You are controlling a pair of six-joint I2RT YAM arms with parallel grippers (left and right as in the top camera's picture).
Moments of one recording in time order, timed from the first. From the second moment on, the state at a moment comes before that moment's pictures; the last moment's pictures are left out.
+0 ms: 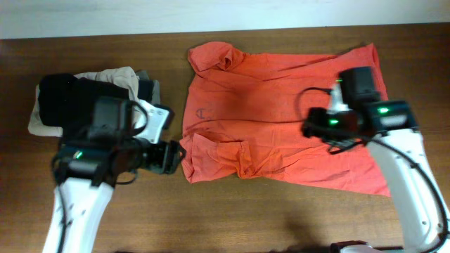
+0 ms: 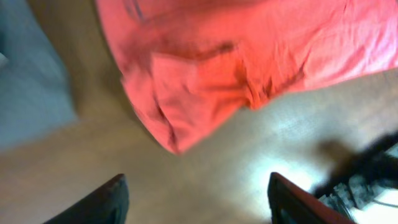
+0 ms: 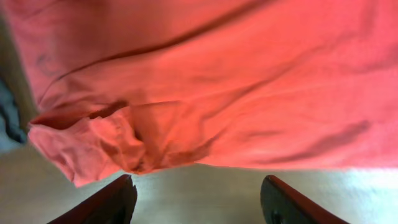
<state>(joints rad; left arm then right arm) -0.17 1.23 1.24 -1.15 0.37 0.09 0.04 1.40 1.32 -1.17 -0.20 0.41</state>
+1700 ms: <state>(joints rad) -0.30 1.57 0.61 -0.24 0.48 -1.17 -0.31 1.40 1.16 -1.20 -0.35 0.31</state>
